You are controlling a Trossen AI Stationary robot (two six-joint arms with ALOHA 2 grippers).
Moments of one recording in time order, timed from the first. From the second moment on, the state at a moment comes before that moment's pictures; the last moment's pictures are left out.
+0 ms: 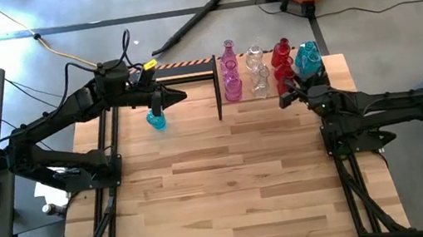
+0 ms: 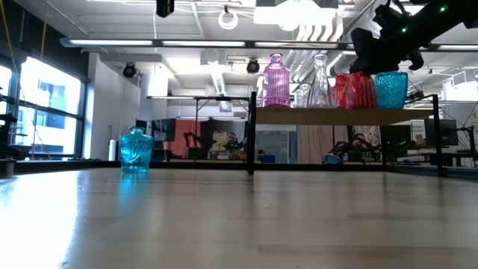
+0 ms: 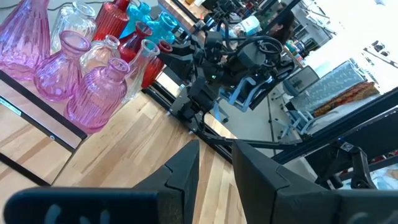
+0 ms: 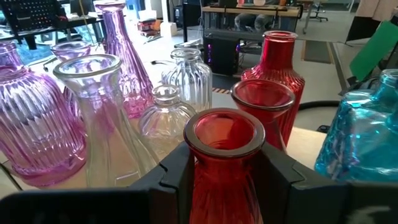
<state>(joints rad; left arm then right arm) 0.36 1.13 1.26 -0.39 0.30 -0.62 -0.15 0.69 0.50 -0.17 0.94 0.33</state>
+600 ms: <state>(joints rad) 0.36 1.13 1.26 -0.39 0.30 -0.62 -0.15 0.70 0.50 -0.17 0.96 0.31</state>
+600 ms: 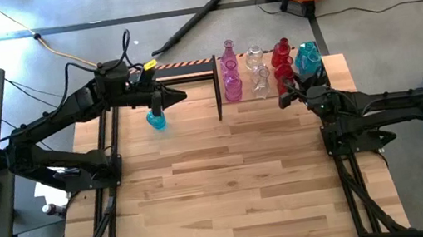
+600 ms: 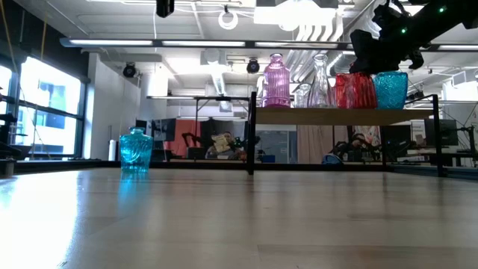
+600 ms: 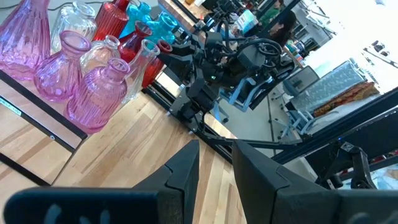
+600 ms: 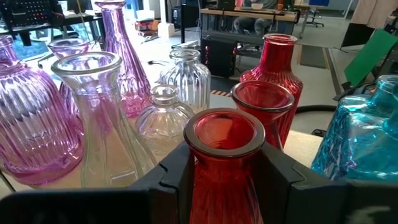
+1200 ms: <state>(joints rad) 0.36 1.13 1.26 -0.39 0.30 -0.62 -0.15 0.70 0.50 -0.21 0.99 0.38</state>
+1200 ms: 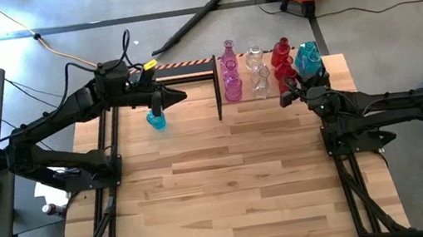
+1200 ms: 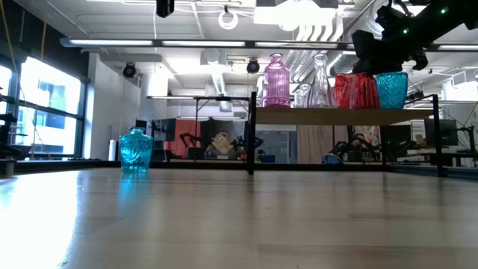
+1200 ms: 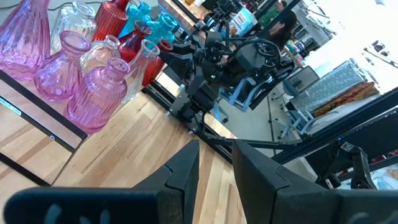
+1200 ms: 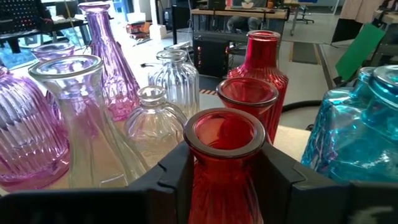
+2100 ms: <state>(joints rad) 0.36 1.13 1.26 -0.39 0.30 -0.62 -0.15 0.70 0.49 -0.20 1.02 0.36</state>
